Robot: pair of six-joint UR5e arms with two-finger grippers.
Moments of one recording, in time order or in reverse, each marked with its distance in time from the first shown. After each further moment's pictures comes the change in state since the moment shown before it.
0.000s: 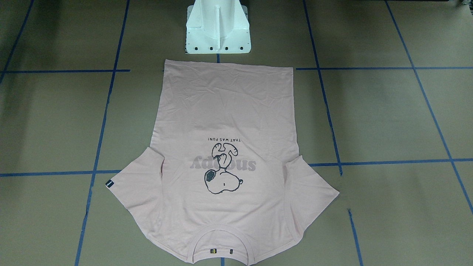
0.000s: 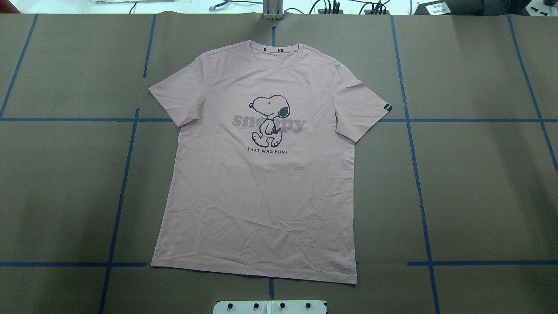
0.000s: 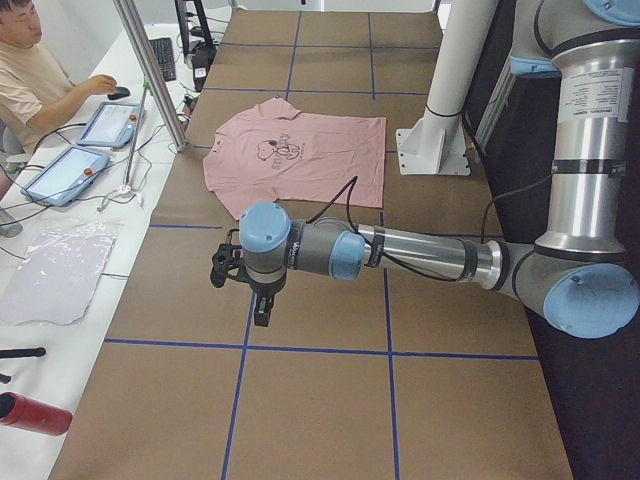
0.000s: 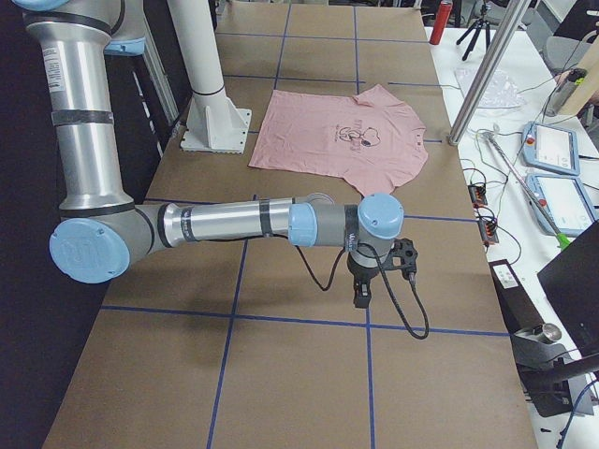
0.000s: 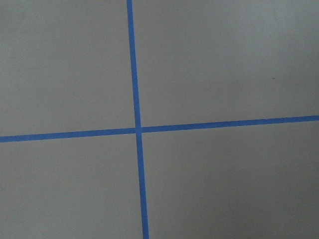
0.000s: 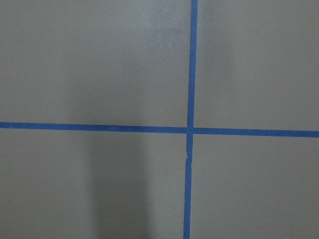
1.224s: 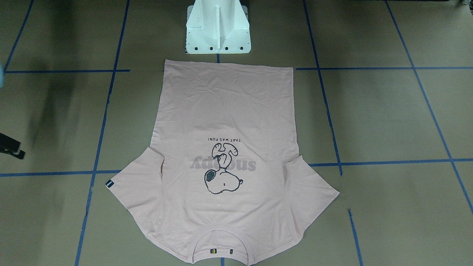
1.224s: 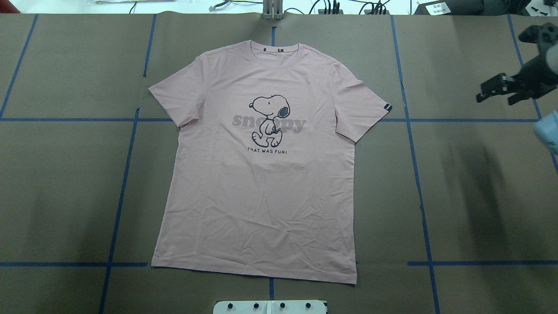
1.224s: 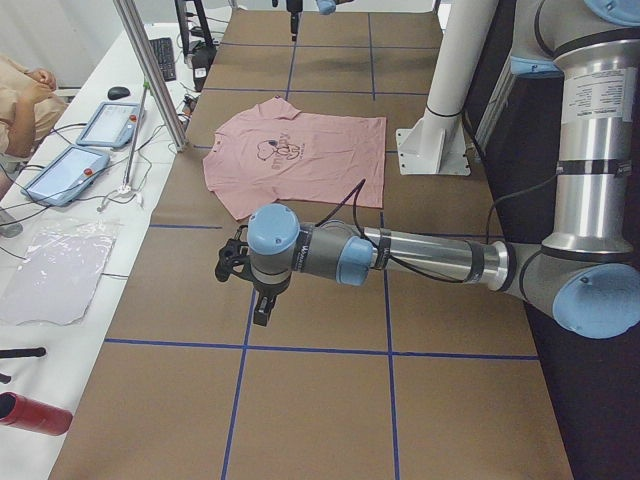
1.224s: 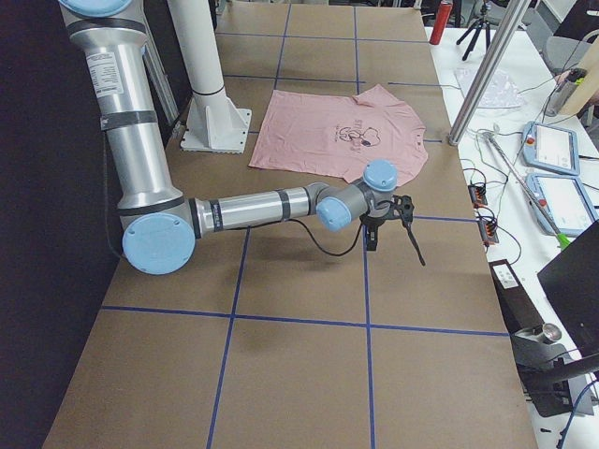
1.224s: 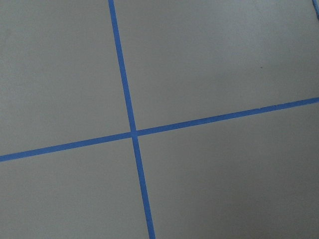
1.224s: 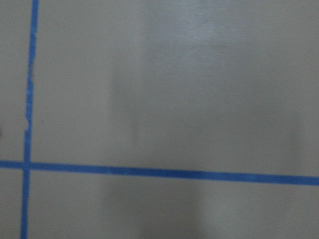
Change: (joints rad) left arm 0.004 0.030 -0.043 -0.084 -0.013 0.036; right arm -0.417 0.148 -0.107 0.548 -0.107 0.769
